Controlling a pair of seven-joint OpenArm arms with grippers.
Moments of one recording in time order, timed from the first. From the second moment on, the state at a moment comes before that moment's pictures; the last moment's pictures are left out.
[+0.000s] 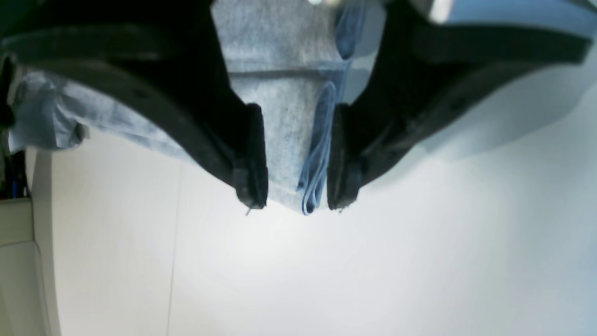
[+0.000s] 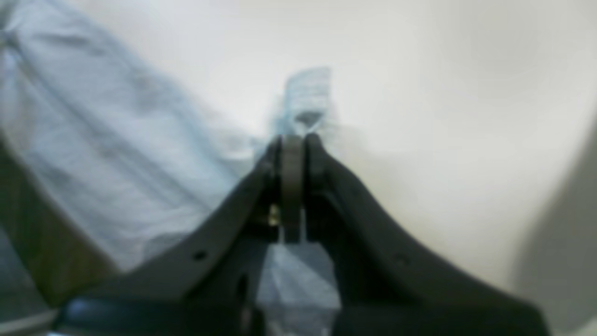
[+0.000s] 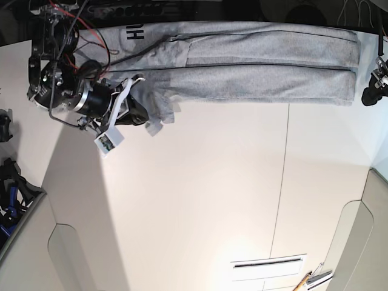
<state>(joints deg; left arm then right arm) 17.5 -30.5 -46.7 70.8 -64.5 -34.8 57.7 -8.2 10.9 1.7 111.7 35.2 30.8 -67.9</state>
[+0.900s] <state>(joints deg) 17.5 -30.3 -46.7 70.8 -64.5 -34.8 57.3 -30.2 9.1 1.7 121.9 34.7 30.8 -68.6</state>
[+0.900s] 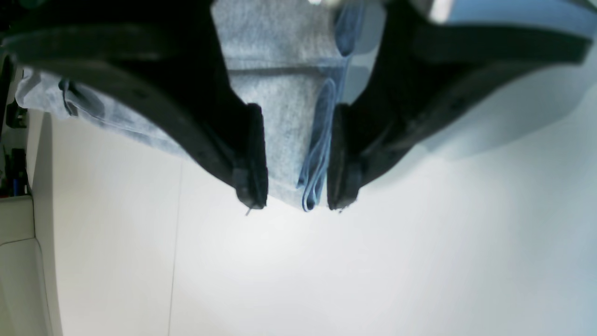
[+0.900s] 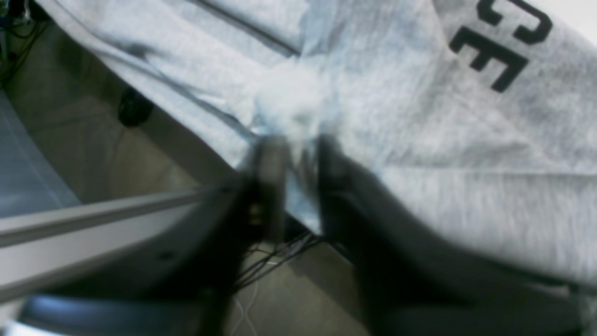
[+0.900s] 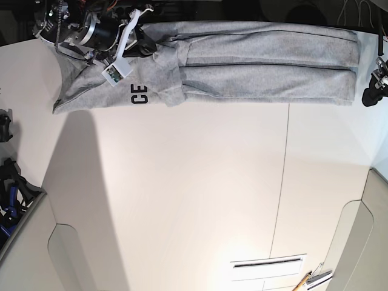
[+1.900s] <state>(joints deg) 24.1 -22.7 -54.2 70.7 -62.6 -34.8 55.6 -23.9 9.0 10.8 121.9 30.8 29.9 -65.1</state>
